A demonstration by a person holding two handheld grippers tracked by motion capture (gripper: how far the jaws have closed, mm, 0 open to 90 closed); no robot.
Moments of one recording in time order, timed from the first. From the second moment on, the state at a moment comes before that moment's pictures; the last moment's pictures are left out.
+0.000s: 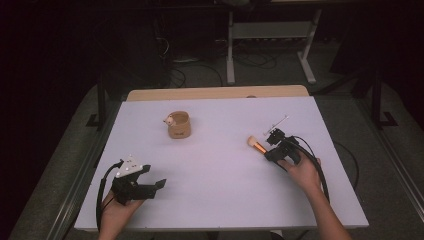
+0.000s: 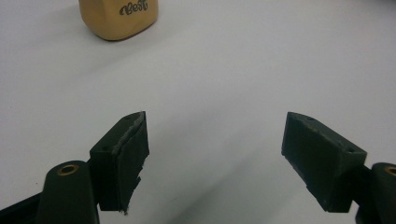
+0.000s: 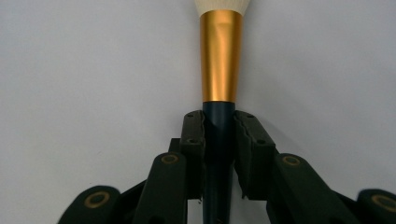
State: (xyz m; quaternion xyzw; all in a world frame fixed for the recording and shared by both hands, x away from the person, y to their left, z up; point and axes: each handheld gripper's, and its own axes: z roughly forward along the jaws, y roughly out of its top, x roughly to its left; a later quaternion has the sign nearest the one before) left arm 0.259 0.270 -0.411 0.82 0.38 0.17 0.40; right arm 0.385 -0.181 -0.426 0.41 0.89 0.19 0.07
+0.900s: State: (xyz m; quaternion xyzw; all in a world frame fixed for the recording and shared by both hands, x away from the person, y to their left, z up) left arm 0.259 0.260 -0.409 0.82 0.37 0.16 0.41; right arm 0.360 -0.186 -0.392 0.38 0.88 0.28 0.07
